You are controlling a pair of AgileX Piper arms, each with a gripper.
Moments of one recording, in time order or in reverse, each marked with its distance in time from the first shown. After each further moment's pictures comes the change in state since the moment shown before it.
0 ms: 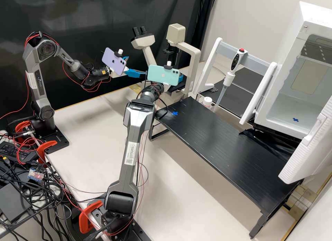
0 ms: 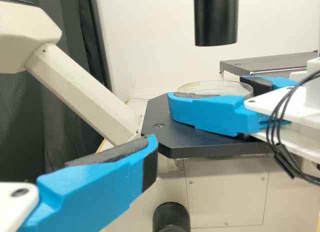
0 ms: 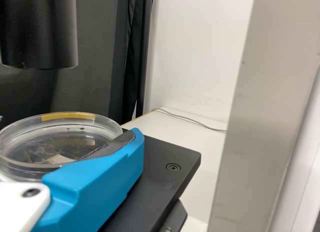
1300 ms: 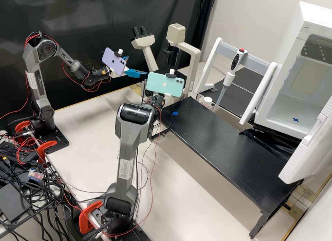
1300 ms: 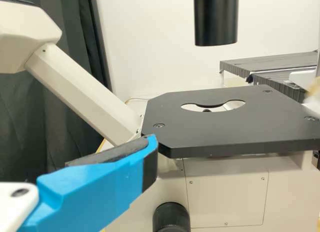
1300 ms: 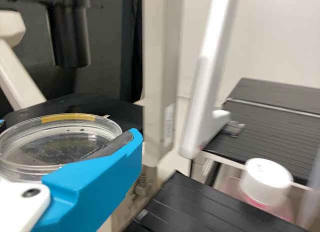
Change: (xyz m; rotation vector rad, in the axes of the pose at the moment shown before) left arm 0.000 0.000 0.000 0.000 0.000 0.000; right arm -0.162 0.047 0.049 0.018 0.163 0.118
